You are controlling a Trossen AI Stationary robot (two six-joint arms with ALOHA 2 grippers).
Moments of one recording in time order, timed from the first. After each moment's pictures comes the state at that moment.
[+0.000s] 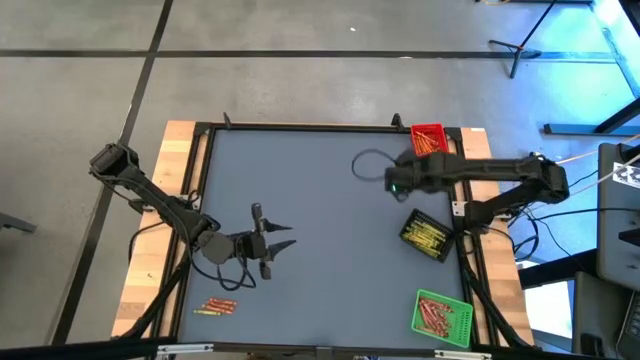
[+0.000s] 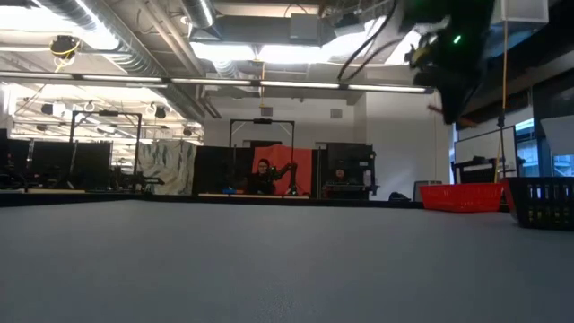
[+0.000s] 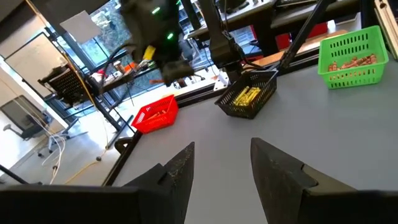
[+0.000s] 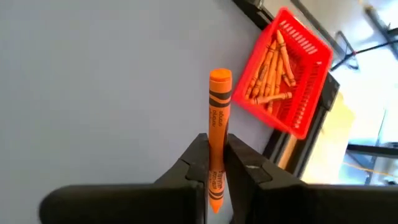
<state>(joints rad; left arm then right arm) -0.58 1.28 0.71 0.33 -0.87 0.24 -0.09 1.35 1.13 -1.35 0.56 0.79</state>
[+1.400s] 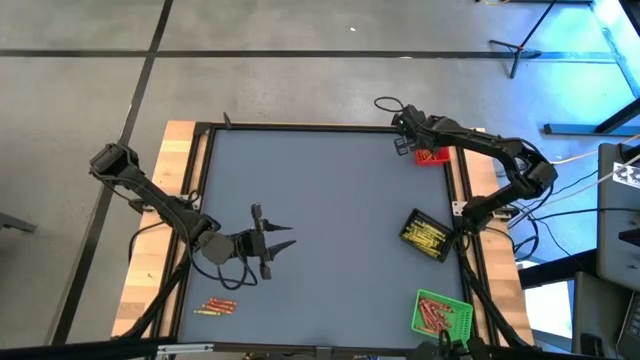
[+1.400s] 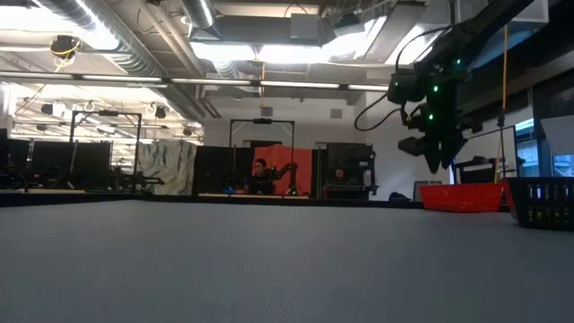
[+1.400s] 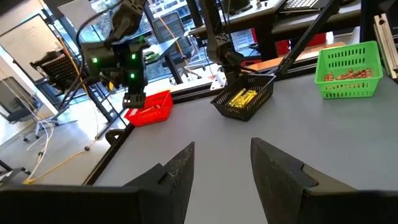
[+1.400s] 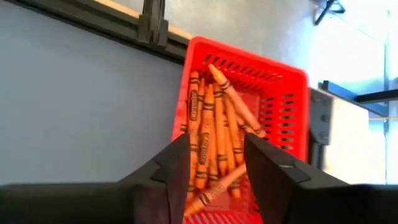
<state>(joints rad) -0.59 1.28 0.71 0.32 -0.87 0.14 -0.81 1.48 0.93 -0.69 0.51 0.34</state>
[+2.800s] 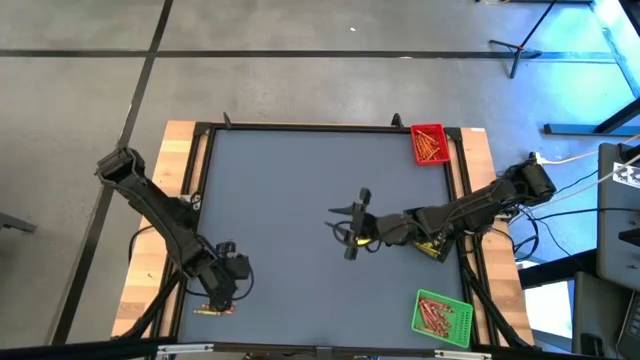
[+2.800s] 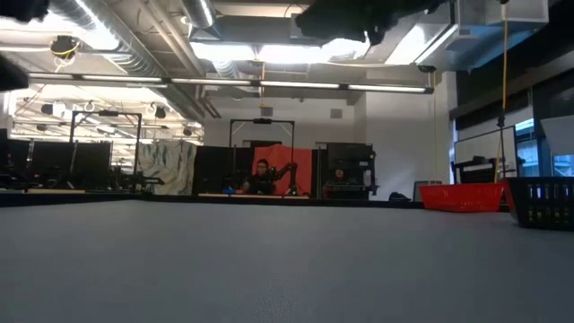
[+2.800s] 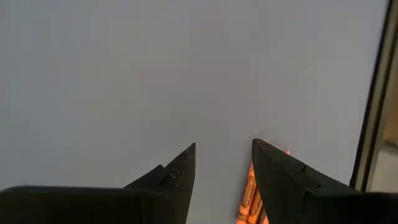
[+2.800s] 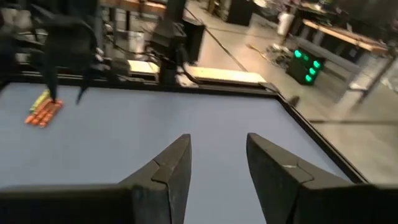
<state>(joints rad) -0.79 1.38 0.84 -0.70 -0.08 -0.94 0.32 1.51 0.89 0.36 0.57 -0.05</state>
